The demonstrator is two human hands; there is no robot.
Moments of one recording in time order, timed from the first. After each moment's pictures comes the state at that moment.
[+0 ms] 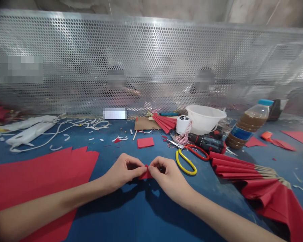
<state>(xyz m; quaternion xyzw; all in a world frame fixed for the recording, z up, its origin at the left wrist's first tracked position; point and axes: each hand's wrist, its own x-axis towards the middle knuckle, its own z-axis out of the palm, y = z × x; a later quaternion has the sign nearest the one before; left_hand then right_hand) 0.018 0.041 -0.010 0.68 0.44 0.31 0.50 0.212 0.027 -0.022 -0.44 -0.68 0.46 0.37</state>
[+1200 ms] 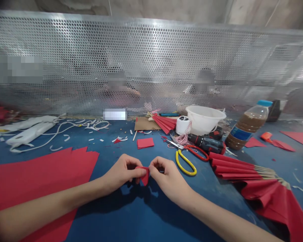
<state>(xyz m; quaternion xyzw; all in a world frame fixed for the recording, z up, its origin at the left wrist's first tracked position) 0.015 0.041 -0.007 0.66 0.42 0.30 0.55 0.210 0.024 -0.016 -0.45 -0.67 0.46 0.36</state>
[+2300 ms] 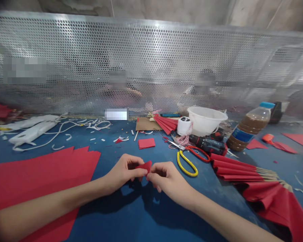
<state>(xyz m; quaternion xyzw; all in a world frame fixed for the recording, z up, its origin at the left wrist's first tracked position) 0.015 0.041 -0.008 0.66 0.39 0.33 0.55 0.214 0.023 -0.012 -0.38 -0.68 0.54 0.31</state>
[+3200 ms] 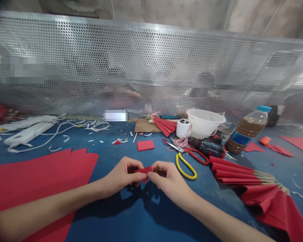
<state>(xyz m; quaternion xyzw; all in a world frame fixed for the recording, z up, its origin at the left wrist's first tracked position) 0.014 0.043 -0.010 0.67 0.39 0.29 0.56 0.215 0.028 -0.019 -0.41 -0.65 0.54 0.35</state>
